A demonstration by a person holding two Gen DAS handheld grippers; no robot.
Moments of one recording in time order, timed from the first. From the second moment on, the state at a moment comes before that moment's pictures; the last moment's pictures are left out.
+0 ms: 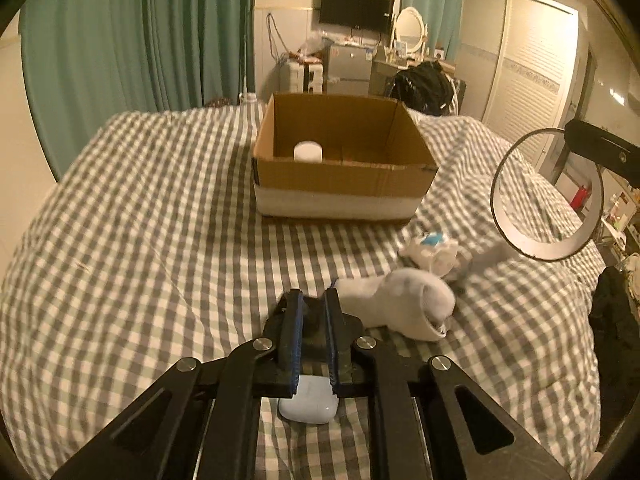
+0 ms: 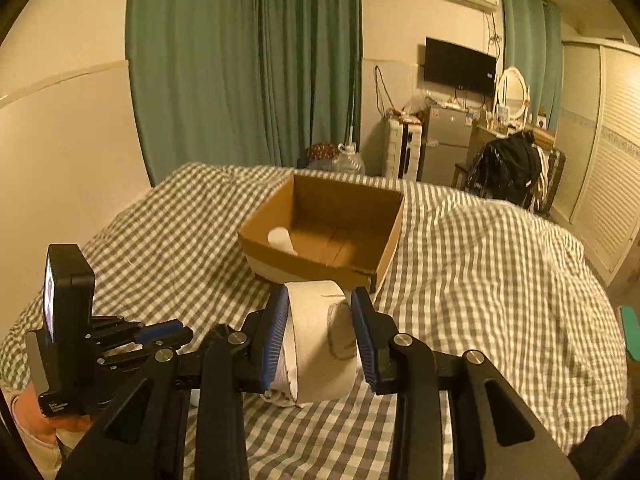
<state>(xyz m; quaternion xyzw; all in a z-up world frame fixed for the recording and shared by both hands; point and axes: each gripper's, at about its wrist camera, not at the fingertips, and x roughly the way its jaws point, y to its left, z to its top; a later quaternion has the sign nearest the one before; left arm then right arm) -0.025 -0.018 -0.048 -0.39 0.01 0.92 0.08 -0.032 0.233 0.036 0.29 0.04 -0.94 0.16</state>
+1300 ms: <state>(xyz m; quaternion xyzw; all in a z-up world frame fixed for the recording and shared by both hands) -0.074 -0.009 -0.138 -0.49 0.02 0.87 0.09 -0.084 0.241 -0.028 0.35 0.03 -0.92 0.16</state>
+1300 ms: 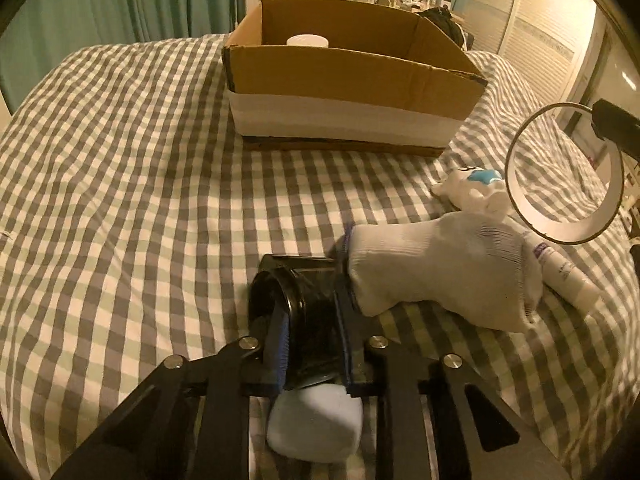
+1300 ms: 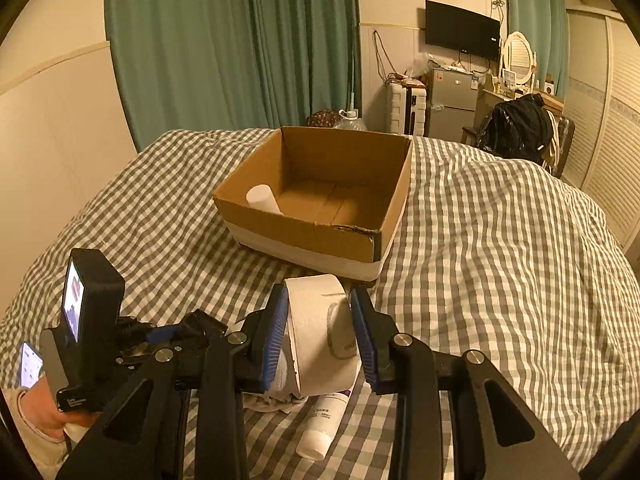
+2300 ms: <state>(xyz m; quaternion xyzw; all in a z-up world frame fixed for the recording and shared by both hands) -0.115 0.003 0.056 -0.32 0.01 0.94 0.11 -0.071 0.206 0.090 0.23 0.10 -0.96 0.16</state>
